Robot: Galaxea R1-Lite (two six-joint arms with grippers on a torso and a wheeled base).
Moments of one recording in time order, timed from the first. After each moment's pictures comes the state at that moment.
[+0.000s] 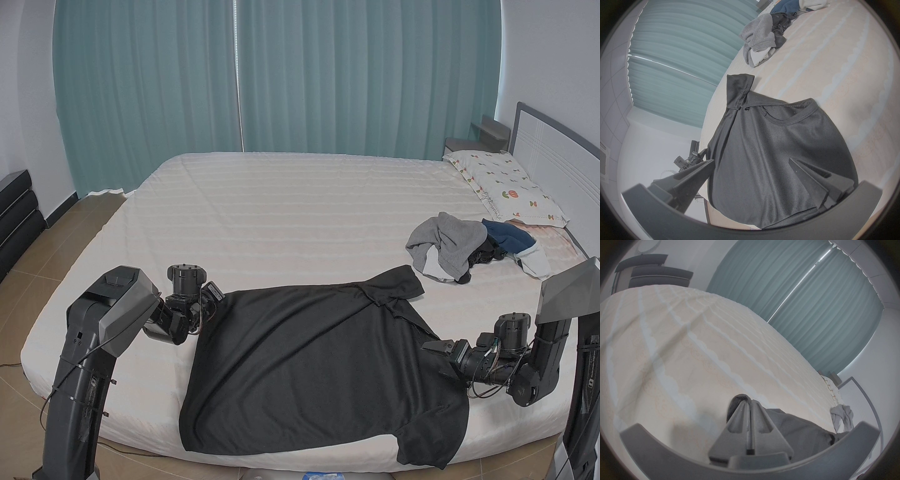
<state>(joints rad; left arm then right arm) -0.14 2.74 -1.57 -0.69 0.10 -0.76 0.09 2.34 -0.37 -1.39 0.42 0.85</state>
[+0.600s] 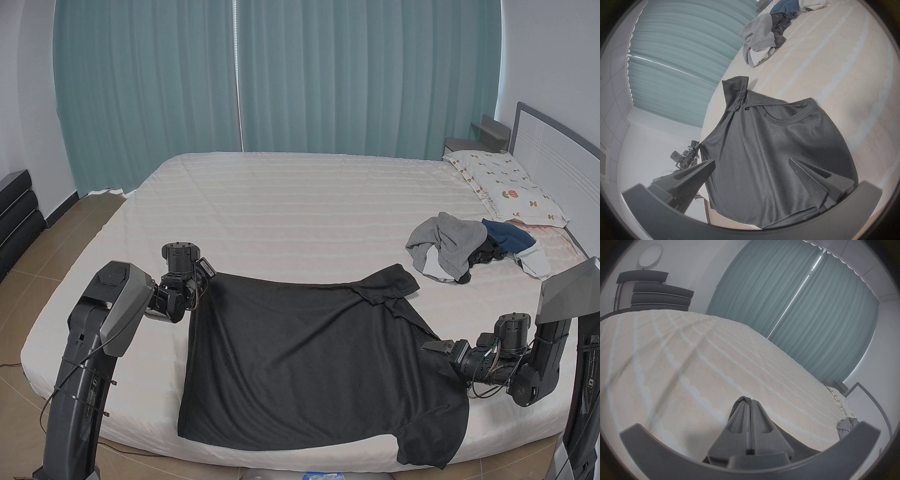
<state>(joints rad) -0.11 2.78 -1.85 -0.57 0.19 -0.68 0.09 2.34 -0.37 -1.39 0.42 0.86</state>
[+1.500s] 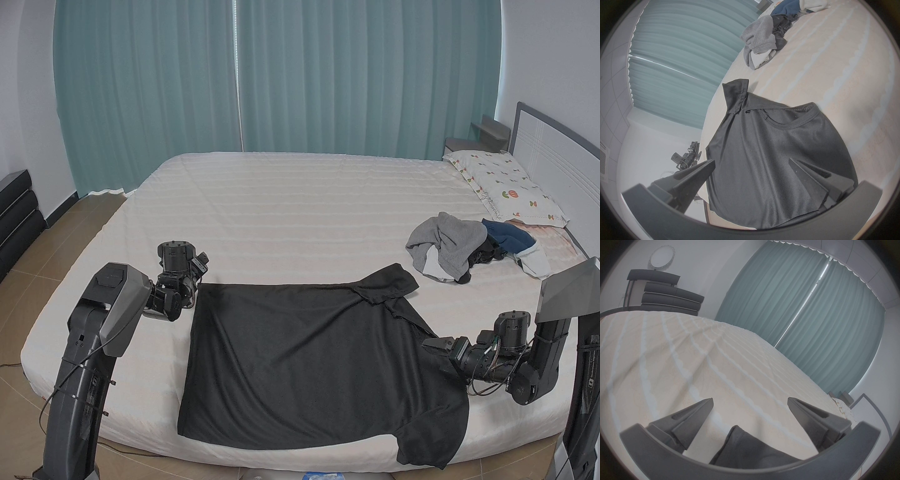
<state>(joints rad) -0.09 2.81 -1.90 -0.57 0.28 -0.72 0.08 2.34 -0.39 -1.39 0.41 0.86</state>
